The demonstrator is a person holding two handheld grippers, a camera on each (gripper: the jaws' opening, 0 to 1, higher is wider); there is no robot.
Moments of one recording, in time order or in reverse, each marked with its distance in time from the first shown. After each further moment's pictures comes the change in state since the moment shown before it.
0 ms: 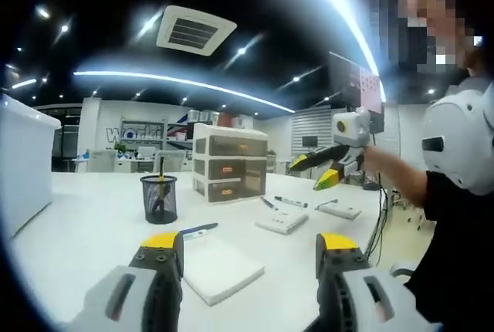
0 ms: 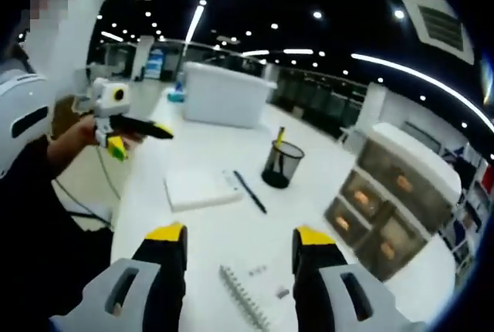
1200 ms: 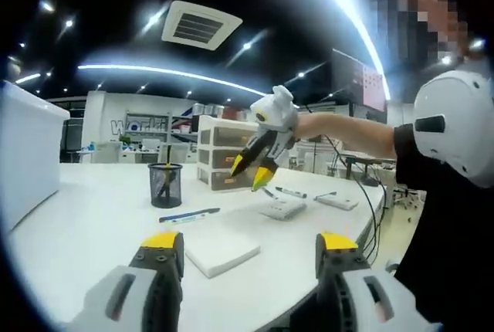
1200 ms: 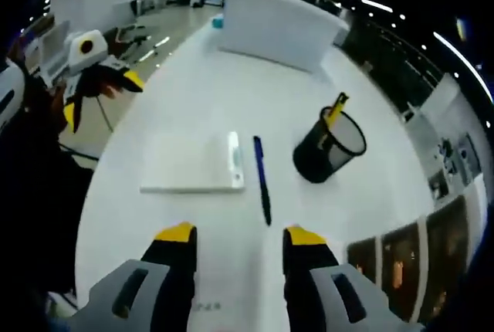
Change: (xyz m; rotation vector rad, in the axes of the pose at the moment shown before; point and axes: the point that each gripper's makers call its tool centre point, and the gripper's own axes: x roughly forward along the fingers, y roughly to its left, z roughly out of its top) left arm -0.032 -0.004 -0.021 -0.027 0.046 0.027; right arm 0.114 -0.013 -0.004 -0.190 0.418 0.308
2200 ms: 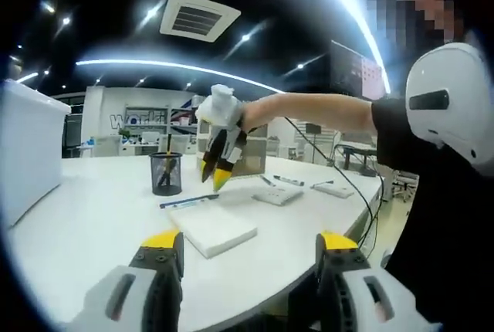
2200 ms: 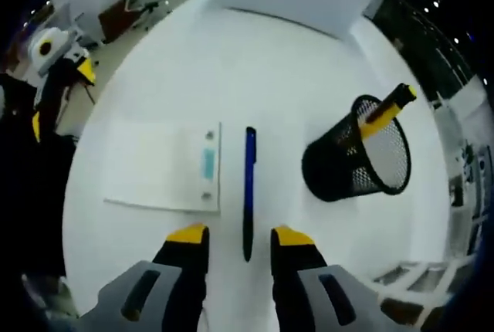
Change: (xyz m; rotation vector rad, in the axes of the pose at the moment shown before) left arm -0.010 -0.003 -0.013 0.004 0.041 -0.002; right arm 0.066 -0.033 0.011 -0.039 0.224 0.132
